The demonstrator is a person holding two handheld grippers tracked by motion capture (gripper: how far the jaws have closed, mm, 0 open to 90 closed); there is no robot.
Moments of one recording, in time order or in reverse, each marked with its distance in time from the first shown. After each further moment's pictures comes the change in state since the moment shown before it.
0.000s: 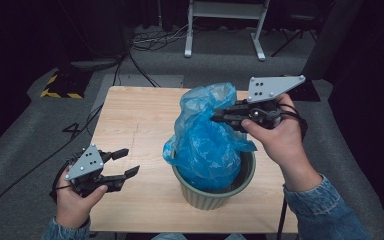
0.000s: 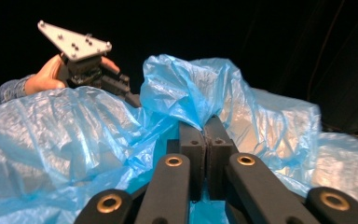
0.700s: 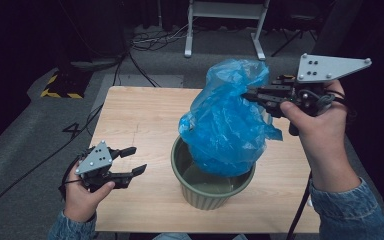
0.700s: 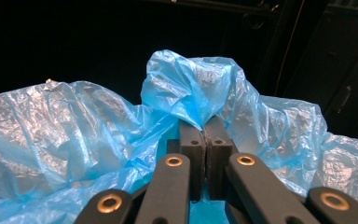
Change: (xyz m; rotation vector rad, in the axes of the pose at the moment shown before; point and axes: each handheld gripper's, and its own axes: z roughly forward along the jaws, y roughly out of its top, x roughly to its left) left arm 0.004 0.000 0.019 -0.001 -0.046 0.007; right arm -0.003 0.027 -0.064 -0.123 -0.112 -0.012
